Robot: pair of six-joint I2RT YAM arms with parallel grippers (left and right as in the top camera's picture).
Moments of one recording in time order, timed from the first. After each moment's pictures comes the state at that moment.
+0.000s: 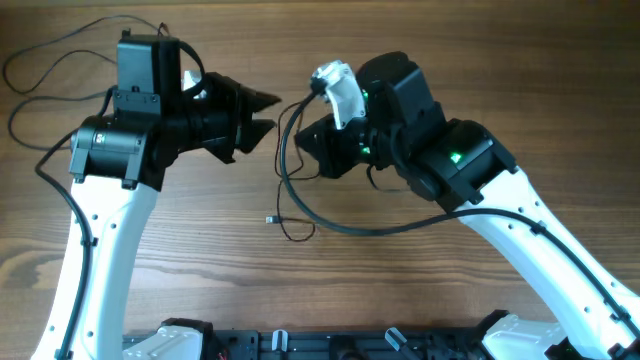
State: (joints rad) left arm -0.15 1.36 1.49 -0.96 0.63 -1.40; right arm 0.67 1.47 1.51 -0.72 -0.43 0.26
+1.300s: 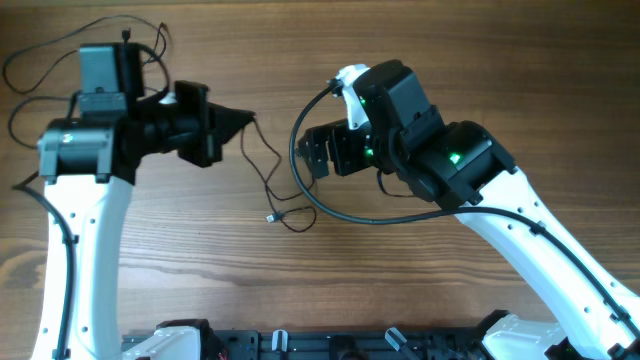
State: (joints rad) left arm 0.00 1.37 1.49 -1.07 0.77 -1.47; right arm 0.67 1.47 1.51 -0.87 -0.12 0.37
